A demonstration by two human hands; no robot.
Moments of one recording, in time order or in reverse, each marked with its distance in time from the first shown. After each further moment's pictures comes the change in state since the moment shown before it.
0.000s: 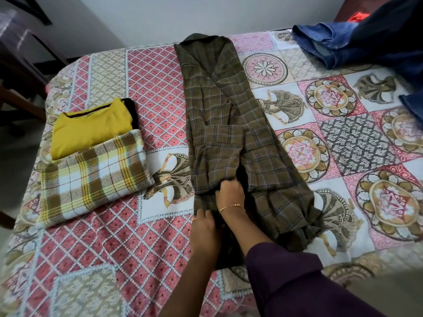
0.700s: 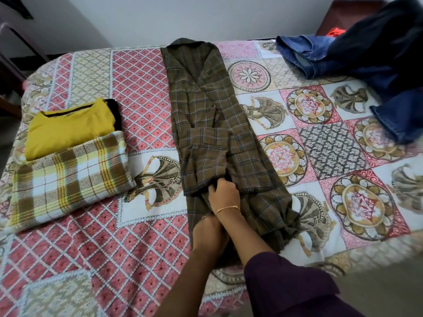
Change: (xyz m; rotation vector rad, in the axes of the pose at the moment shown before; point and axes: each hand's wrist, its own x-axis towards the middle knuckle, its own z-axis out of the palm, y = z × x) left_hand 0.000 0.045 -0.006 0.091 -0.073 0.145; right_hand -0.010 0.012 -0.037 0.106 -0.023 0.028
